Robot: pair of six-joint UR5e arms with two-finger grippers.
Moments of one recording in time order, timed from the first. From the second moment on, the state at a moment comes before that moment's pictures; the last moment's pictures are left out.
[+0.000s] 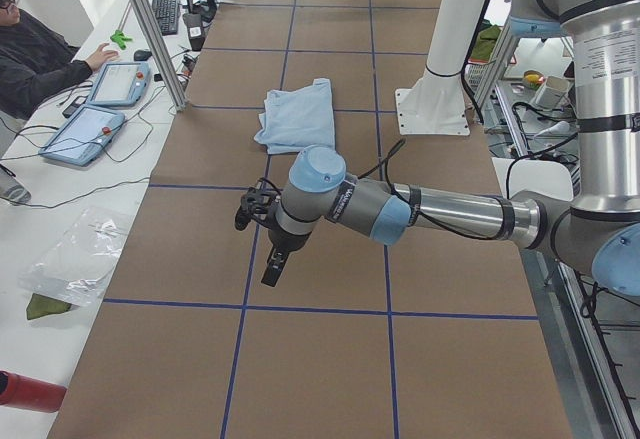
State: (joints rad) left arm -1.61 -1.40 -1.86 -1.85 -2.26 -0.11; right arm 1.57 -1.69 1.78 -1.61 2.35 -0.08
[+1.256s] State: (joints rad) left arm -1.58 -1.28 -1.82 -1.88 -2.39 -0.17; right arm 1.57 -1.73 1.76 -1.60 2.37 -0.09
